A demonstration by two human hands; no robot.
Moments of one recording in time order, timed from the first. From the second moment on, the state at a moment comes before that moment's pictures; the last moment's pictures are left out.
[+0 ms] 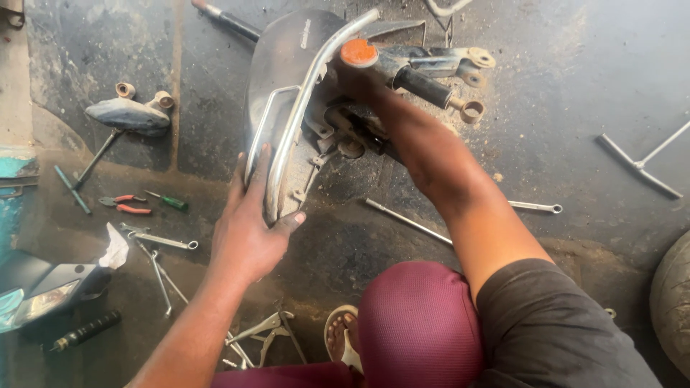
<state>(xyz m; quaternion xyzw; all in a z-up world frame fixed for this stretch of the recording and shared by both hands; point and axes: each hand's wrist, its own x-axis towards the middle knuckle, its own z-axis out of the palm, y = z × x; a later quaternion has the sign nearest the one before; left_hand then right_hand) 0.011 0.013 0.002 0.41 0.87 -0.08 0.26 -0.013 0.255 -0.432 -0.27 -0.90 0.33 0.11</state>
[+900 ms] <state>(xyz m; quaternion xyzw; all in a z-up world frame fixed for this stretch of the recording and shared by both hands) 0.010 0.009 -0.001 0.41 0.87 -0.06 0.26 -0.018 0.235 -0.424 -0.31 -0.89 0.32 0.12</state>
